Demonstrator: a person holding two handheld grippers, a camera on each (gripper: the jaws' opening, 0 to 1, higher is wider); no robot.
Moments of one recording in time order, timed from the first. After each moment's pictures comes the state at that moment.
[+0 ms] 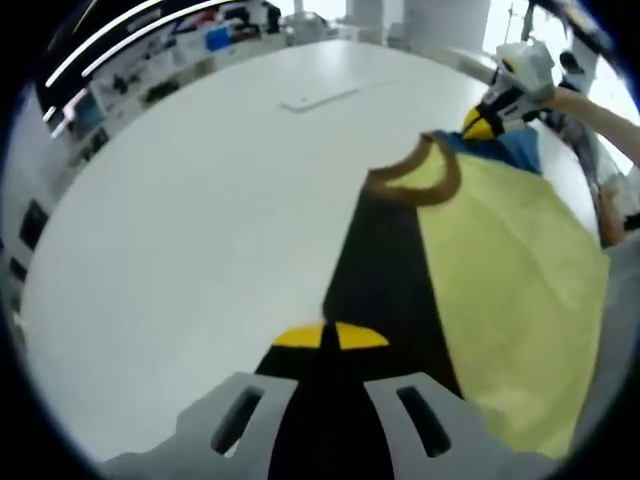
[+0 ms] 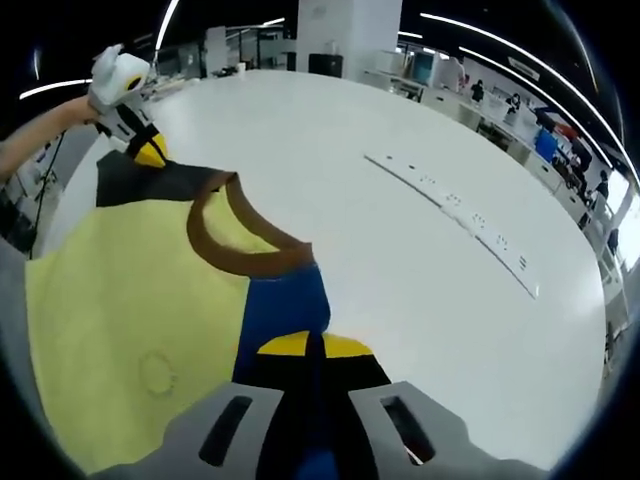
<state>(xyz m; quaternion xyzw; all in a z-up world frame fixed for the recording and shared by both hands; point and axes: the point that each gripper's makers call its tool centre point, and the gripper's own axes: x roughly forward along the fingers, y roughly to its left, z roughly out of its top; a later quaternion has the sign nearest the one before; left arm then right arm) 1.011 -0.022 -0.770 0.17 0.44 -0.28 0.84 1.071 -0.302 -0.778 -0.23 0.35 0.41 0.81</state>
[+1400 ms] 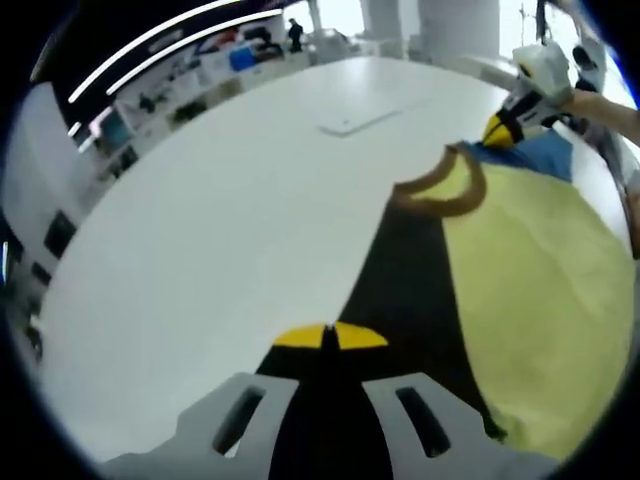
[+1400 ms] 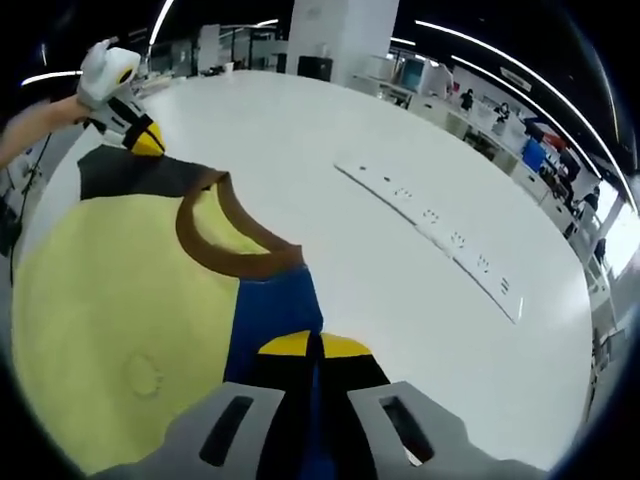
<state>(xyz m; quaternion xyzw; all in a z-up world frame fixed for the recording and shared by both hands) 1.067 -0.007 -0.766 0.19 0.39 -0.23 0.87 1.115 -0.300 -0.777 -0.26 0.33 0.38 0.82</state>
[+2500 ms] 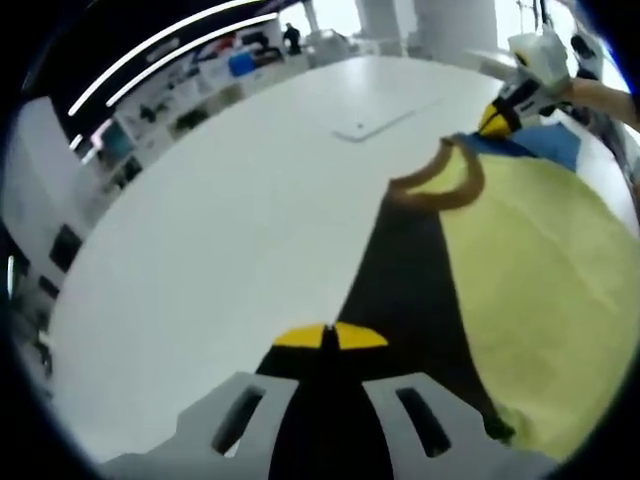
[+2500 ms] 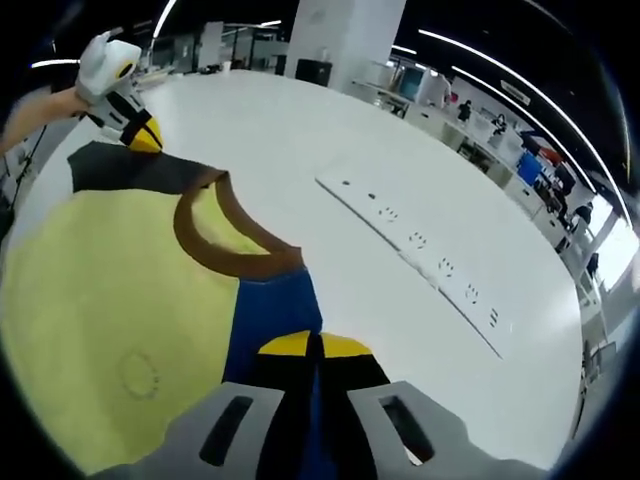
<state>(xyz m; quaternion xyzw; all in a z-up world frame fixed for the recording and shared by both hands) 1.098 -0.003 -0.766 0.22 0.38 -0.23 0.87 1.143 -0.291 -0.772 -0.28 0.31 0.38 0.83</state>
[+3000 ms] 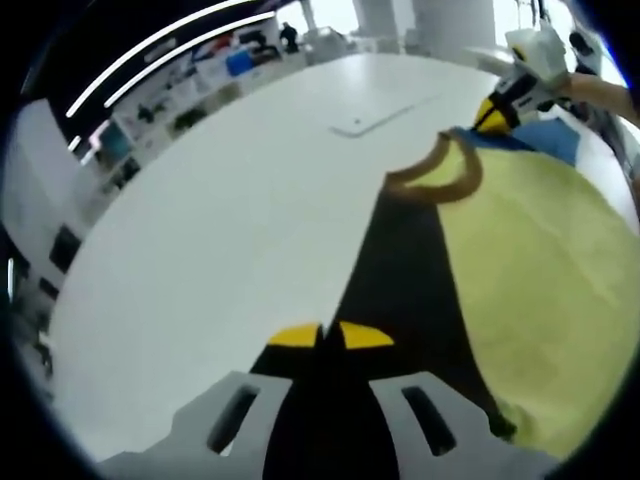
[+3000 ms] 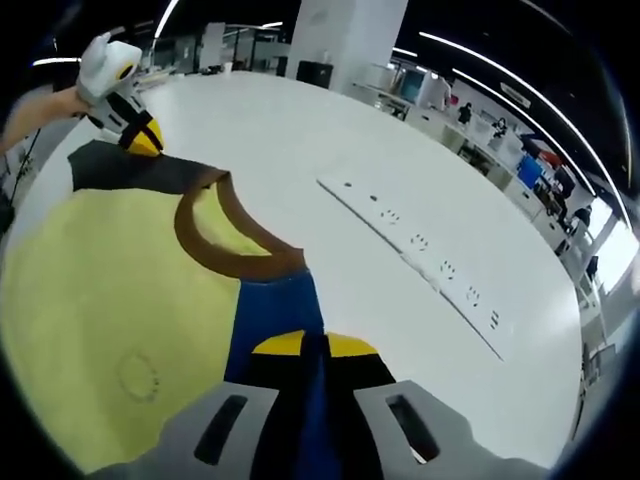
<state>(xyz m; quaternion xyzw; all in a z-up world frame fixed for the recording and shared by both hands) 1.093 -0.003 -0.770 0.22 0.38 -0.23 0.87 1.146 -0.291 -0.773 -0.28 0.30 0.38 0.83</state>
